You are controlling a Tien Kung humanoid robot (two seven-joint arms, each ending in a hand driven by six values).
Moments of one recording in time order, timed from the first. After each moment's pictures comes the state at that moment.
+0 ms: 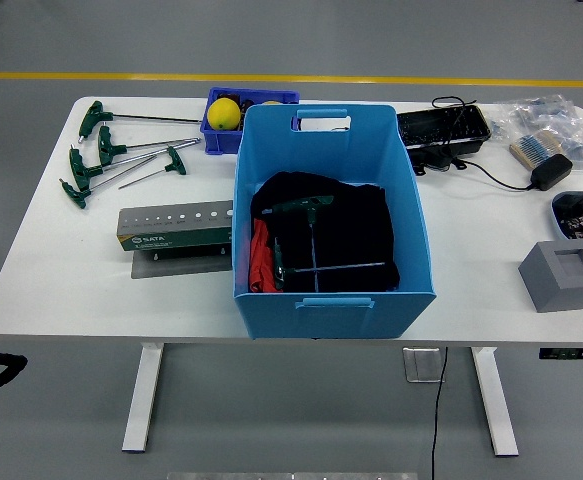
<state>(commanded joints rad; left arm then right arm) 0.00 0.12 -1.67 -1.52 1.02 0.20 -0.27 0.17 -0.16 0.31 0.21 -0.38 -0.13 -0.08</state>
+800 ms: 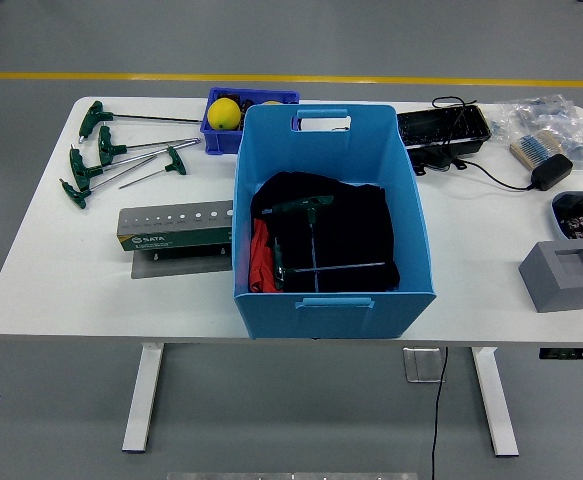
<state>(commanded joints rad) 0.12 0.03 -1.85 -1.54 0.99 0.12 -0.30 0.17 -0.15 0.30 0.22 -0.41 -0.15 -0.09</state>
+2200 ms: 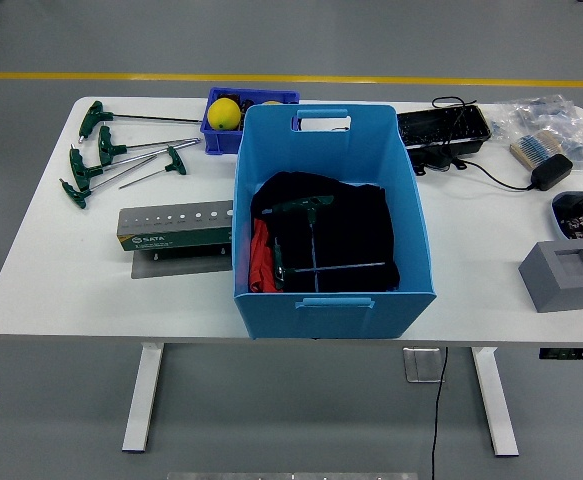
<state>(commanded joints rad) 0.10 0.02 -1.87 -1.49 1.01 0.13 -0.28 0.18 -0.16 0.29 0.21 -0.39 -0.14 -0.08</state>
